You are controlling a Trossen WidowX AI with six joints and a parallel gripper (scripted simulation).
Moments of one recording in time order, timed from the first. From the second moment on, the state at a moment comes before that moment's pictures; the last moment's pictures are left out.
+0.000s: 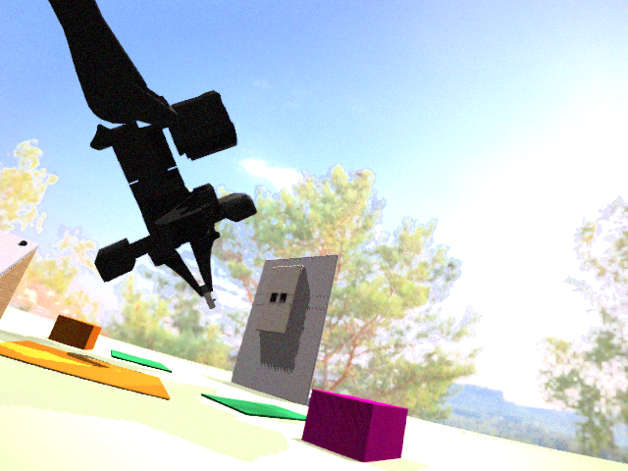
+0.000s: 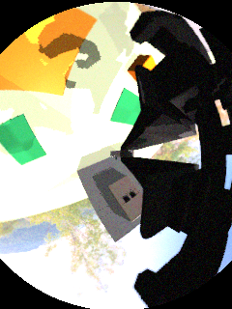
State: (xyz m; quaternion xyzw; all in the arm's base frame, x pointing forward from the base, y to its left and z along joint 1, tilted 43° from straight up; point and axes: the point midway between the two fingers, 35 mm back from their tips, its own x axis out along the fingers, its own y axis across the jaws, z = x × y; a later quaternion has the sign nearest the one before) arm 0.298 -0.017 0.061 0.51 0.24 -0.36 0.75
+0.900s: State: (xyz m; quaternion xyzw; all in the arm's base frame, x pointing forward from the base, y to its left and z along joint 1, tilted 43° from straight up) arm 0.216 -0.079 0.105 0.45 0.00 -0.58 0.68
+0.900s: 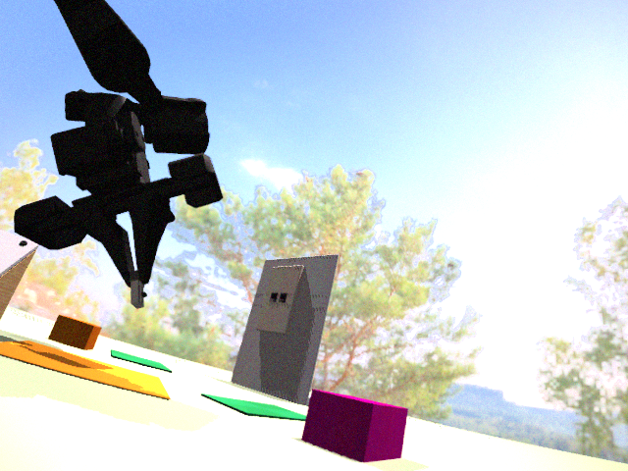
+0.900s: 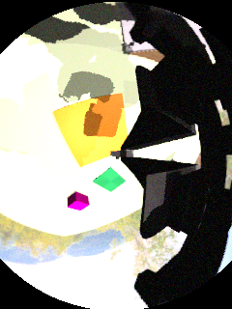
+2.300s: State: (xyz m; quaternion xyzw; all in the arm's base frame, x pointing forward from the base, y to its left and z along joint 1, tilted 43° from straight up) arm 0.206 -0.104 0.097 0.44 -0.05 -0.59 0.68
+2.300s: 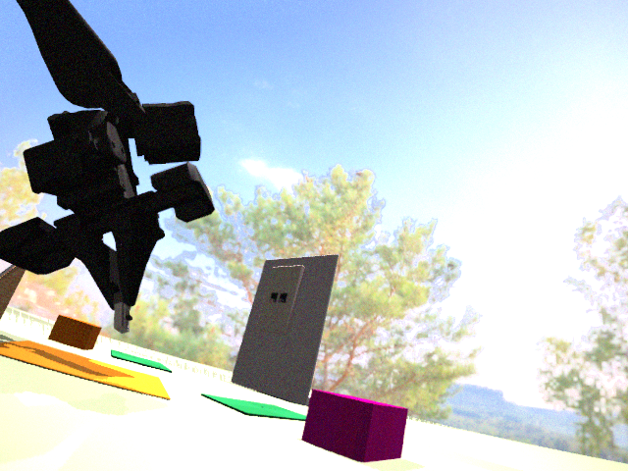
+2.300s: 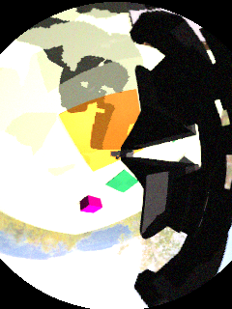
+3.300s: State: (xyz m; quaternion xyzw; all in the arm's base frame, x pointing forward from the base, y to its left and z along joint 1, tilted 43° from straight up) arm 0.199 -0.123 0.080 0.44 -0.06 -0.58 0.68
